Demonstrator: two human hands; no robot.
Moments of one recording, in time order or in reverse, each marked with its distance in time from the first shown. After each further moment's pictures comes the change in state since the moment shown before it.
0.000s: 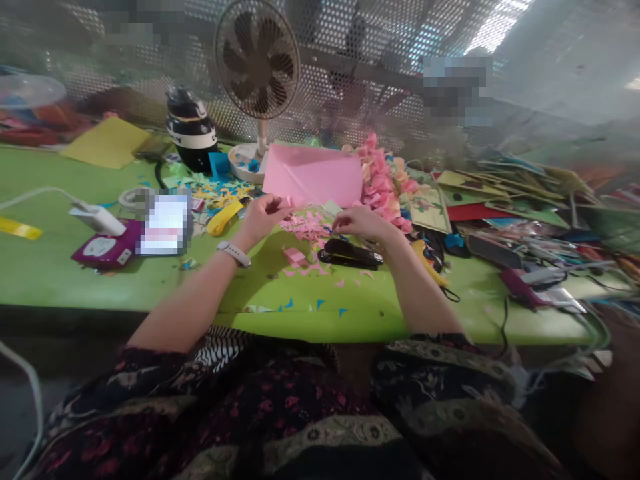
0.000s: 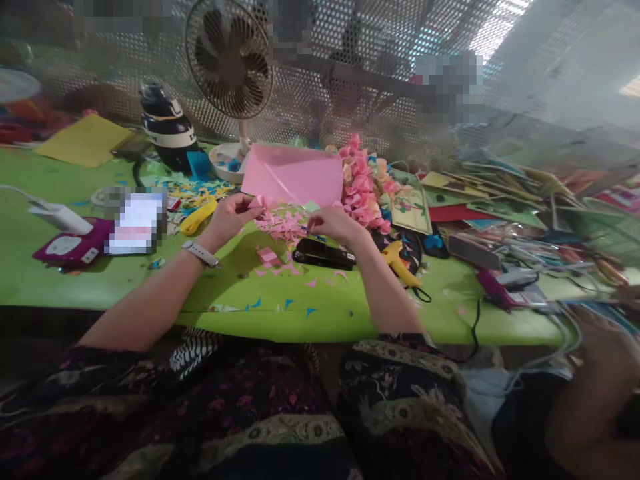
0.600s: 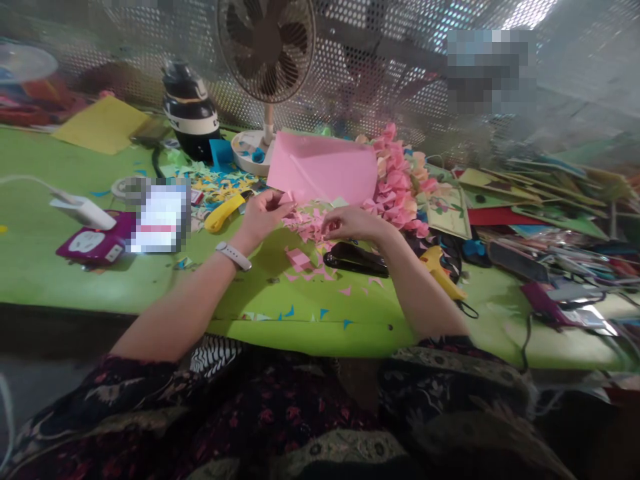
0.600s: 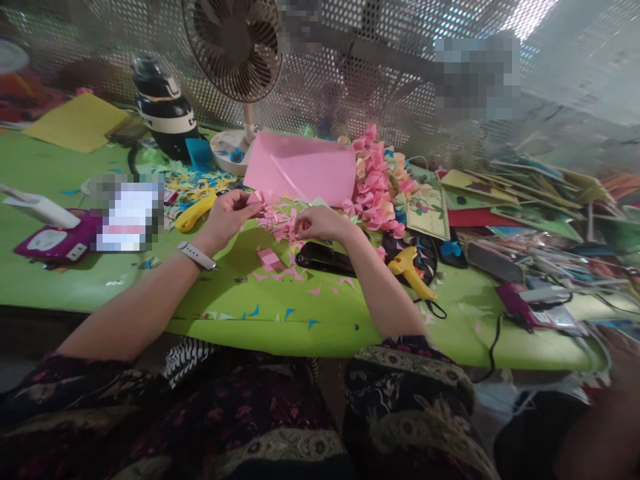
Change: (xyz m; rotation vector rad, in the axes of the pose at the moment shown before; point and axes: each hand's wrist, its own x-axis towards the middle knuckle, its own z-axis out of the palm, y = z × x) left_hand -0.003 -0.006 0.004 -0.091 0.111 -0.095; right_hand 0.027 -0.022 0.008 0.084 -0.165 -0.111
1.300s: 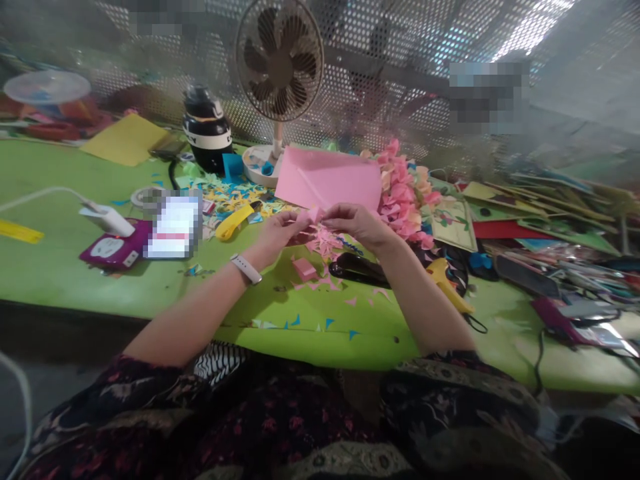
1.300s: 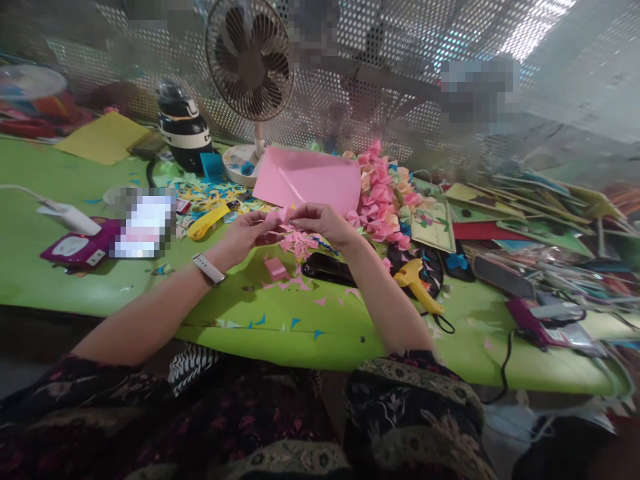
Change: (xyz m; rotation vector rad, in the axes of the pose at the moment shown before) left_hand -0.020 0.016 0.014 -0.220 -0.164 -0.286; right_hand 0.003 -0.019 0.011 0.841 0.291 0.006
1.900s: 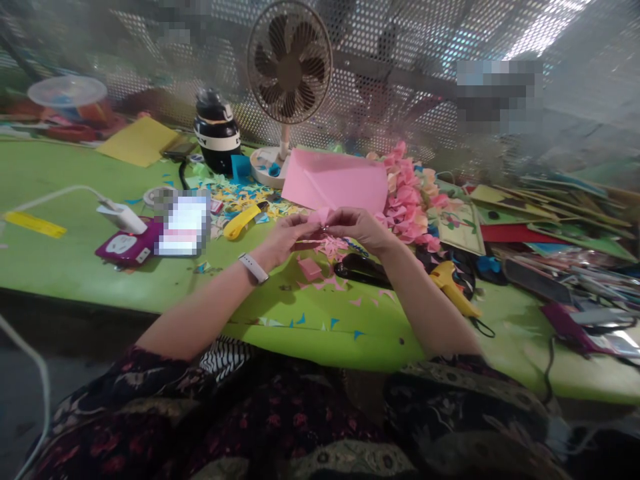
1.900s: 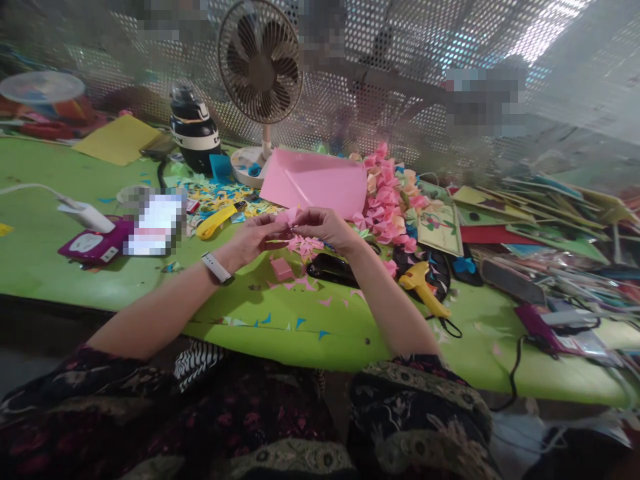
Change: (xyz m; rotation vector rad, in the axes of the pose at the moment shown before) left_hand -0.003 0.002 0.006 -0.139 -0.011 -0.098; right_hand -0.002 0.000 0.009 0.060 -0.046 -0.054
